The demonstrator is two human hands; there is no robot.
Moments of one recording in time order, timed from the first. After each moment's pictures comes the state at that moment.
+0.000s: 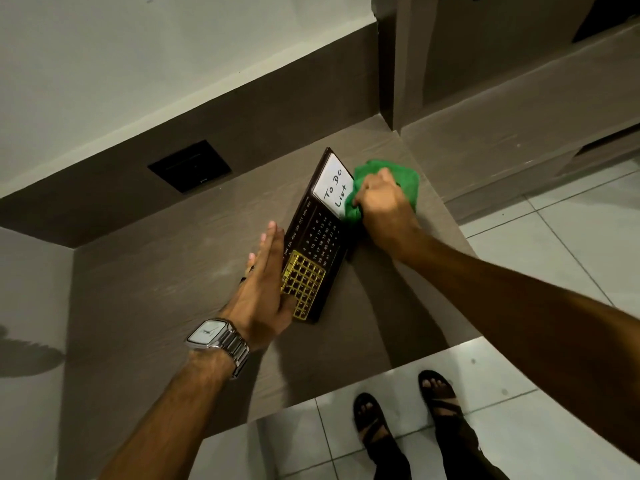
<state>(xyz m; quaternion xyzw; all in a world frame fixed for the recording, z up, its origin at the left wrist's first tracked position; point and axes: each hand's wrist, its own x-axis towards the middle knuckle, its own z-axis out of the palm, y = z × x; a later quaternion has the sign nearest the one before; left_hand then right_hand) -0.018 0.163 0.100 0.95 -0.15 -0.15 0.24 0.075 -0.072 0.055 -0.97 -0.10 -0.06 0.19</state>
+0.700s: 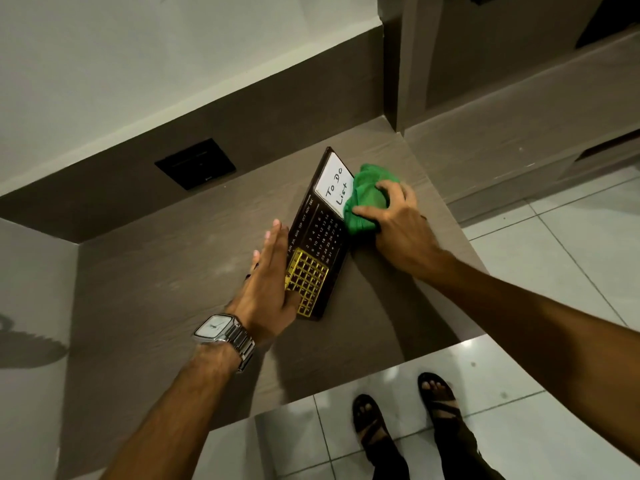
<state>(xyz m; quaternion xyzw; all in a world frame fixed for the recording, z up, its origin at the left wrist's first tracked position) -0.023 0.158 0.104 0.95 -0.14 -0.13 0.25 0.043 -0.084 0.046 -0.97 -0.08 -0.01 0.21</state>
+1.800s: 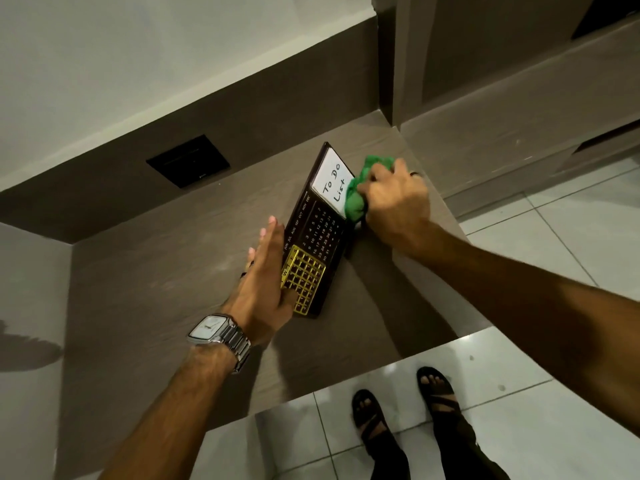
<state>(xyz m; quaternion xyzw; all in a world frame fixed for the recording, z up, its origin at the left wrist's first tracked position) -0.023 0.158 0.103 0.95 -0.13 -0.14 0.25 0.057 -0.077 0.073 -0.99 -0.08 -0.10 0.01</state>
